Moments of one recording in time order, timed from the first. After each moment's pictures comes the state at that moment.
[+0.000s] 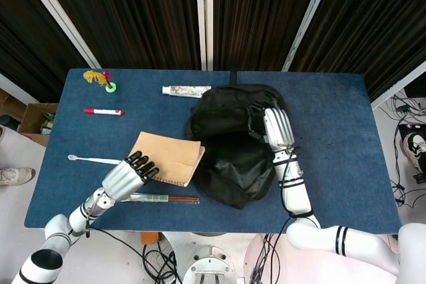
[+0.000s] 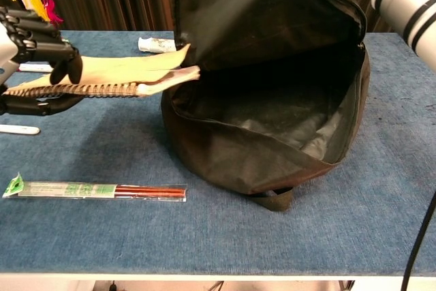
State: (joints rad) left arm -0.54 -2.02 0.06 -0.23 1.84 1.99 -0.27; right arm 0.67 -1.69 0.44 -1.61 -1.16 1.25 -0.13
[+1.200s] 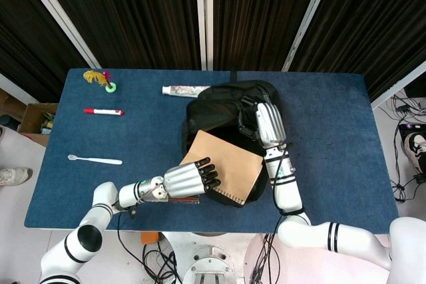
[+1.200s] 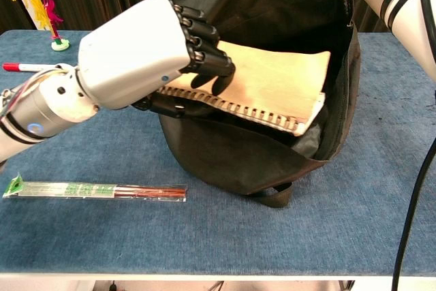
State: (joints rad) left arm -0.90 -2.15 0.14 -0.19 1.87 1.87 -0.25; right arm 0.73 -1.72 0.47 -1.63 -1.14 1.28 -0.11
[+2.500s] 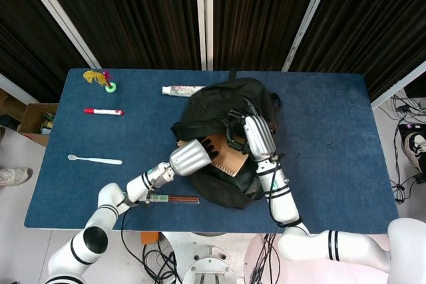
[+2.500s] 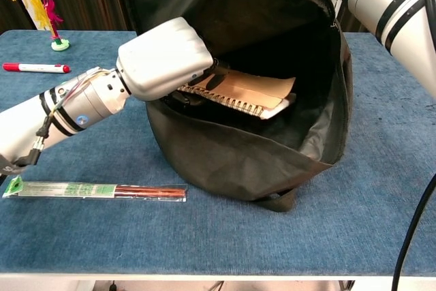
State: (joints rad) left arm -0.91 -2.20 0.10 -0.15 1.74 1.51 -0.14; right arm 0.72 -1.72 0.41 -1.72 -1.20 1.29 -0.08
